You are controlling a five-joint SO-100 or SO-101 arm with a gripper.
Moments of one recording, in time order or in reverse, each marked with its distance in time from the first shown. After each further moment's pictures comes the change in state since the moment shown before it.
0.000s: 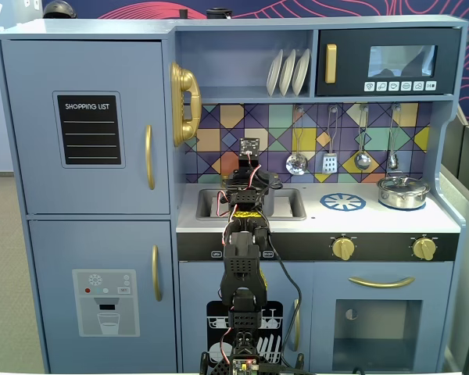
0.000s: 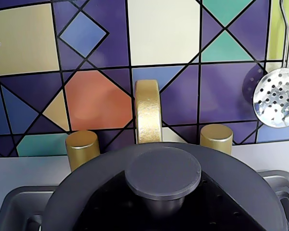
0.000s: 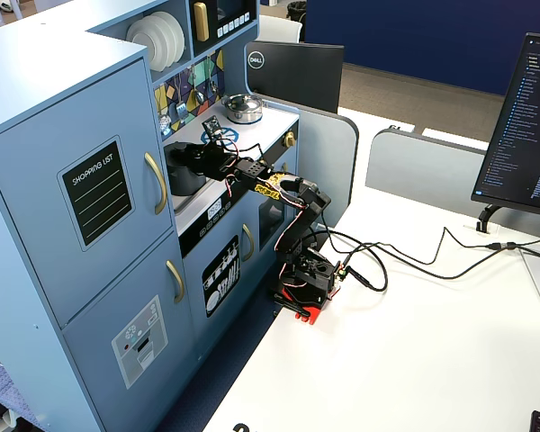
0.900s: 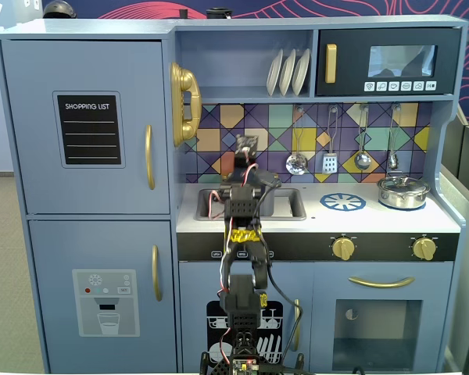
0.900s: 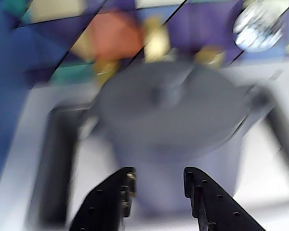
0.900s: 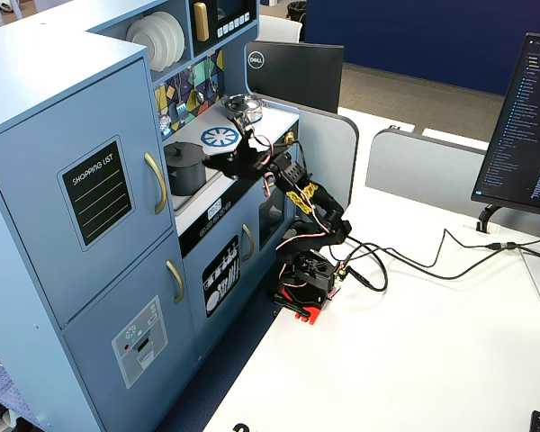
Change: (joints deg) arm -2.5 32.4 1.0 46.2 3.3
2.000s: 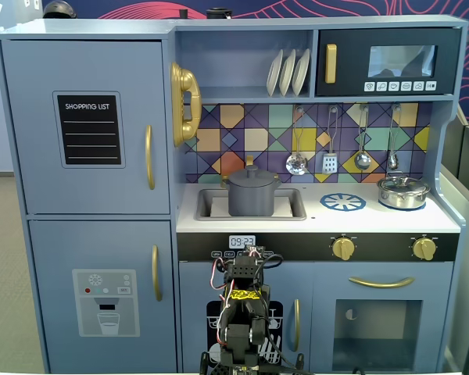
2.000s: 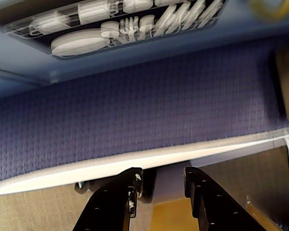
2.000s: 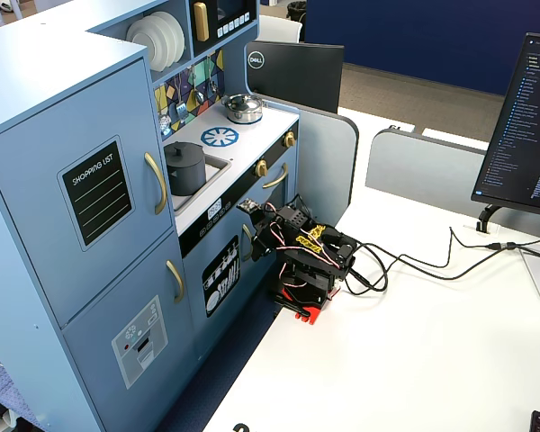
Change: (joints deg) arm 3.6 31.8 58.2 30.0 0.5
